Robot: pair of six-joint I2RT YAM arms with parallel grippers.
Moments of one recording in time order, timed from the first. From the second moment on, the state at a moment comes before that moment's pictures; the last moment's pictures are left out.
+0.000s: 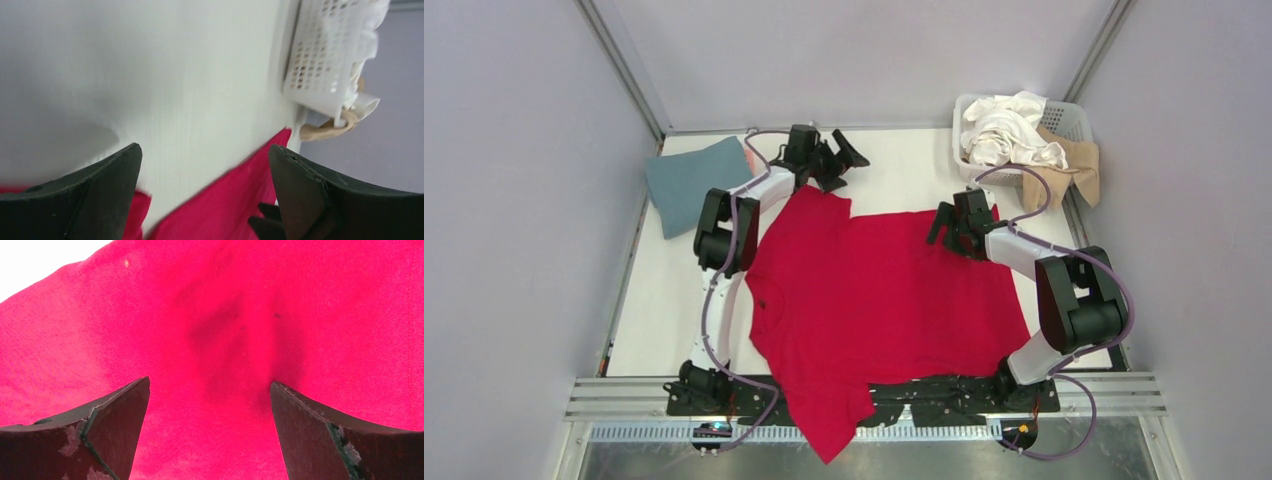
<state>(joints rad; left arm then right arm) -0.34 2.31 1.73 -0.03 0.42 -0.92 0.24 1.59 0.83 -0.16 0.12 0.55</state>
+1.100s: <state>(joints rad) -0.44 1.48 1.00 -0.54 -0.06 -0.60 0.24 1.41 0.81 -0.29 0.23 0.49</state>
